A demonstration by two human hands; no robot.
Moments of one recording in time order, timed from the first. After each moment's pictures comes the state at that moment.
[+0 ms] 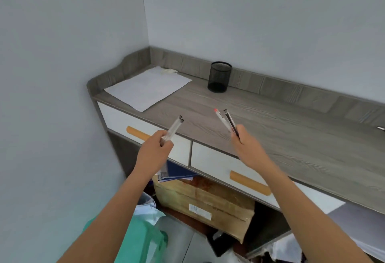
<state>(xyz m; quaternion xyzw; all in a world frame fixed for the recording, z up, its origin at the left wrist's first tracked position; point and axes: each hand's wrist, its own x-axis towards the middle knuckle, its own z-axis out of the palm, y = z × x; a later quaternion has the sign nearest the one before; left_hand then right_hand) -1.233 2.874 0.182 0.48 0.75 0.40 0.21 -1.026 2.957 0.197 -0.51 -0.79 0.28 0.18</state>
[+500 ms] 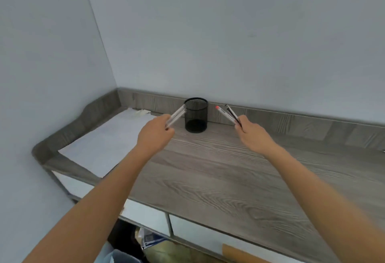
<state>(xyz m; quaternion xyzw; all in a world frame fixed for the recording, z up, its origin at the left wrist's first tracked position) -1.229 3.084 0.254 0.62 0.73 0.27 0.06 -0.992 3.148 0.237 -0.55 -0.80 0.17 0.18</state>
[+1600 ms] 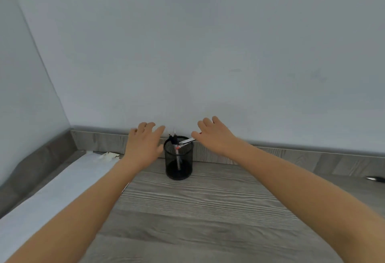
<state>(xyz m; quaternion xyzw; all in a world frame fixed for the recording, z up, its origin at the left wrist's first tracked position) -1.269 3.244 0.248 0.75 0.62 0.15 -0.16 -1.061 3.271 0.274 -0.39 -0.84 -0.37 -0.06</state>
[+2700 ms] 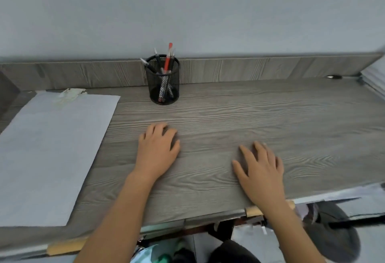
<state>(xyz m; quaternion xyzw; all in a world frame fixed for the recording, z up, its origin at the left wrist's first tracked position) -1.253 3.129 0.140 0.80 0.57 0.12 0.13 -1.055 3.022 0.140 -0.81 -0.57 0.07 0.10</state>
